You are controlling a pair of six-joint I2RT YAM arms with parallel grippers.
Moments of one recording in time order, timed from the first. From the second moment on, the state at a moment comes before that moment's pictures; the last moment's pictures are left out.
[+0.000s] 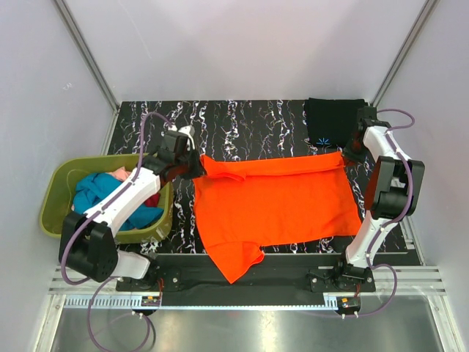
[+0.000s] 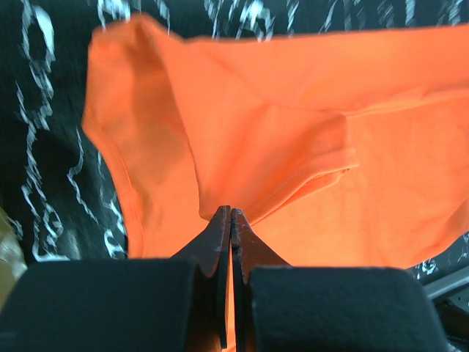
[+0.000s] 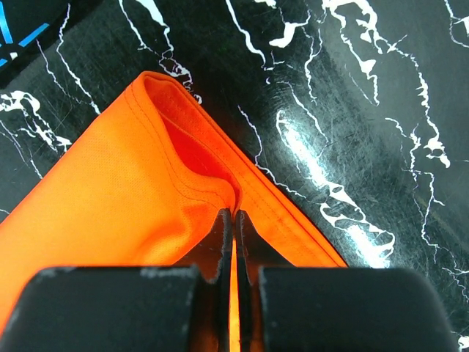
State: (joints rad) left arm -0.39 1.37 1.05 -0.46 0.13 -0.52; right arm -0.17 1.91 1.49 -0.77 0.13 0.42
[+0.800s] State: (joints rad) left arm -0.40 1.34 0.95 -0.48 0.12 -0.56; right arm -0.18 1.97 1.48 -0.79 0.08 0.41
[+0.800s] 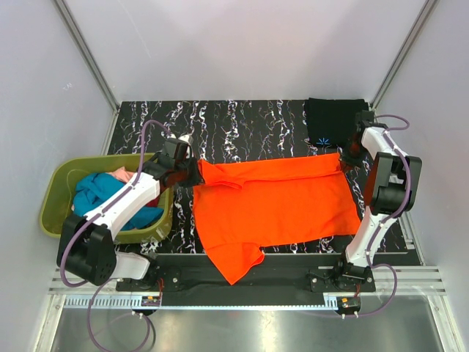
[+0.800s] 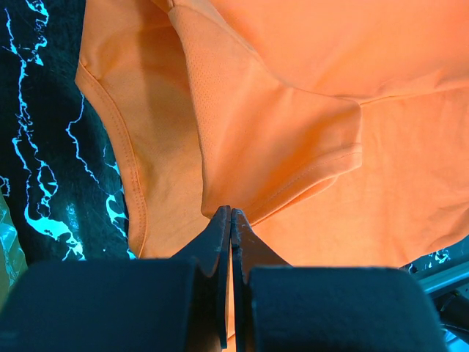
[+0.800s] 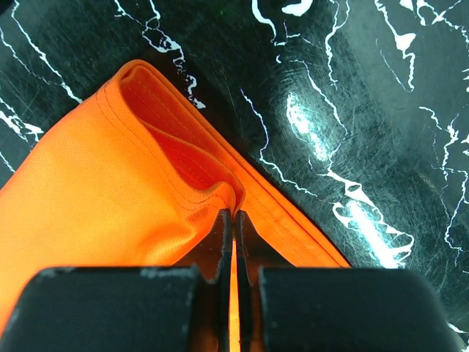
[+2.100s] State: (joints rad) left arm -0.35 1.56 1.32 -0.71 0.05 -0.56; right arm -0.18 2.02 1.52 -0.88 0.08 0.43
